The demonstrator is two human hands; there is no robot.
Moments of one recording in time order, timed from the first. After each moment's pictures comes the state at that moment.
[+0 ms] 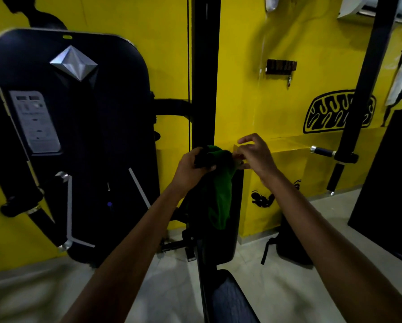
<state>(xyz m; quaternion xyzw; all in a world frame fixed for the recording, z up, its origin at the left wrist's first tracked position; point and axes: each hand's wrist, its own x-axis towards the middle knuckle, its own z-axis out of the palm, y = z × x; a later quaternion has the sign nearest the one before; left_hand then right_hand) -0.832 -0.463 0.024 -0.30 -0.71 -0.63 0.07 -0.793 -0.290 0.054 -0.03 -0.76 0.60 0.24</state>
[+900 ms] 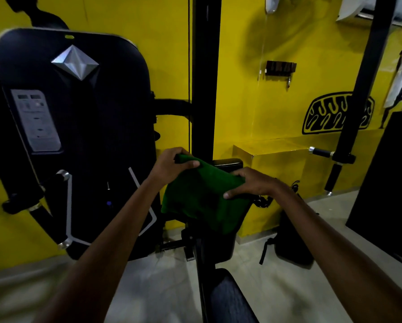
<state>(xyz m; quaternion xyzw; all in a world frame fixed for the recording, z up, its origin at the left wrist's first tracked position) -0.844 -0.507 0.036 -0.29 -0.82 -0.47 0.12 -0.783 -0.275 0.023 0.09 -0.91 0.41 -0.02</state>
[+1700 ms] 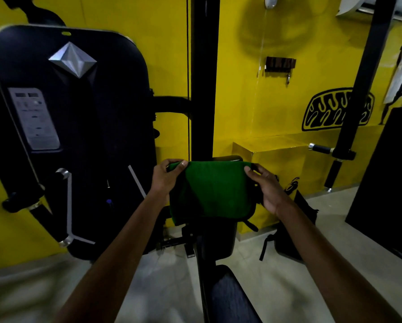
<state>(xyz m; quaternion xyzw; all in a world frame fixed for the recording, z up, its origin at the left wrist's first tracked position) -0.838 -0.499 -0.001 -0.09 -0.68 -0.73 0.06 -0.768 -0.265 -0.017 0.01 -0.65 0.75 0.14</state>
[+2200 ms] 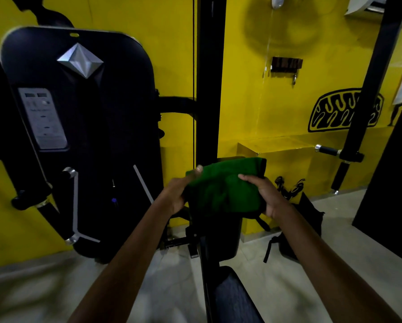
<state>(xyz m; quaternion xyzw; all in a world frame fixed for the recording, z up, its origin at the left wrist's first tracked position) -0.820 -0.494 -0.012 -0.04 -0.61 -0.77 -0.17 -0.772 -0.280 -0.021 -0.06 -0.62 0.78 0.06</state>
